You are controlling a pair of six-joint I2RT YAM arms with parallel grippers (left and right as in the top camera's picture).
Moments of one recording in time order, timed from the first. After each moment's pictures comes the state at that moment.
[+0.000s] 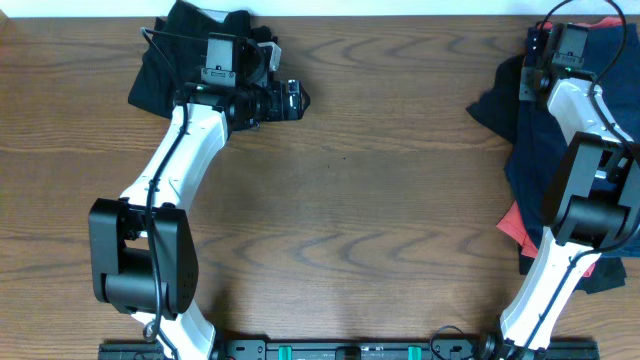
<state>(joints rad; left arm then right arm) -0.16 1.85 1.42 -0.50 0.43 -0.21 -0.23 2.27 1.72 -0.38 0.24 -0.16</state>
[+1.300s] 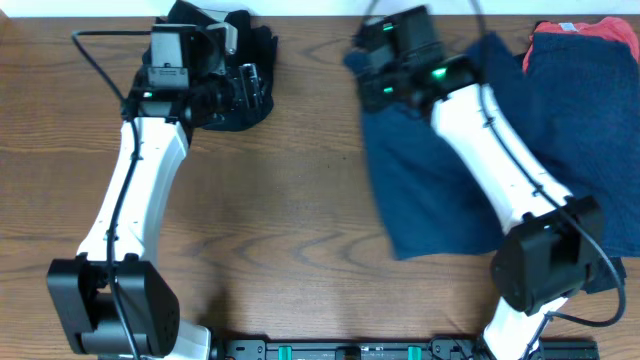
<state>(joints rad) -0.04 1.66 1.42 -0.59 0.43 -0.21 0.43 1.92 1.73 -0.66 -0.19 -0.04</state>
